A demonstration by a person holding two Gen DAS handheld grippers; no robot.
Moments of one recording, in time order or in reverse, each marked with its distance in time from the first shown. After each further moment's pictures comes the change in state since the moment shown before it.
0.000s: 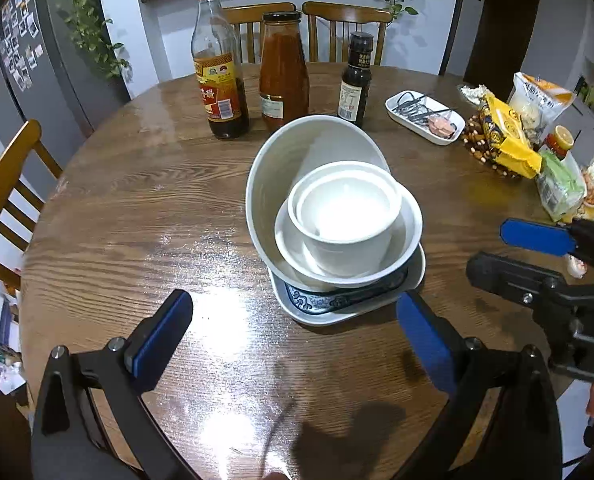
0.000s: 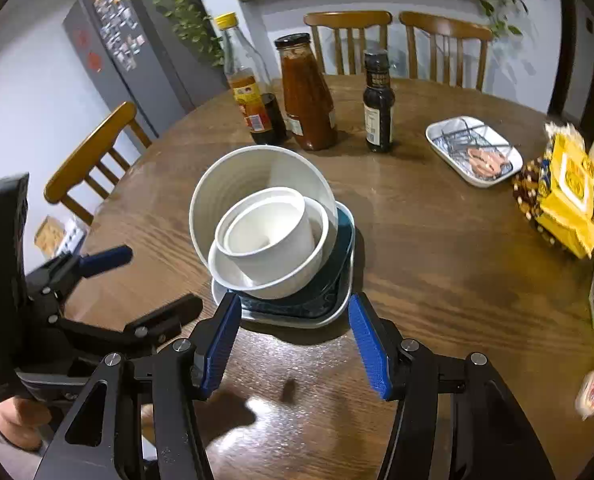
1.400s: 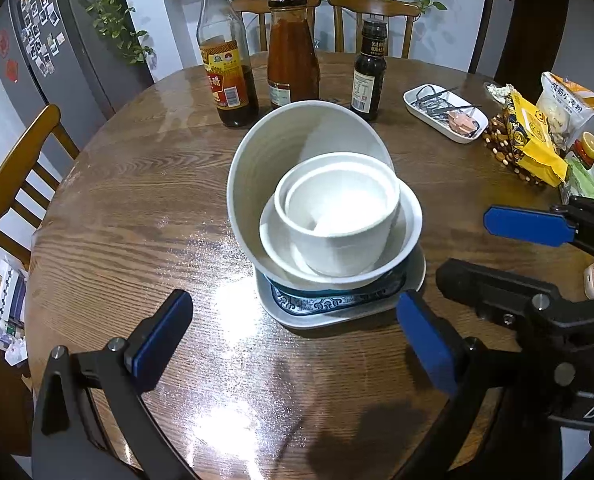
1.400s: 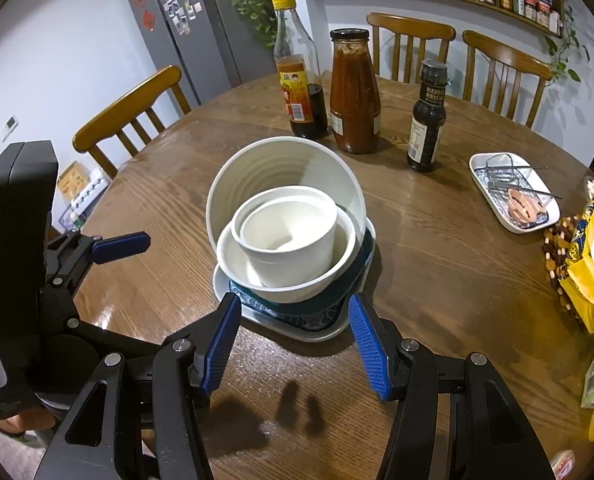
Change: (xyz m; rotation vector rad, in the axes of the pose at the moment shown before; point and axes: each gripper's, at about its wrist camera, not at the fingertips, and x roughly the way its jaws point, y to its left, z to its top) left arm 0.014 -0.025 0.006 -0.064 0.034 0.090; right arm 0.014 -0.003 0.012 -0.202 0.038 0.094
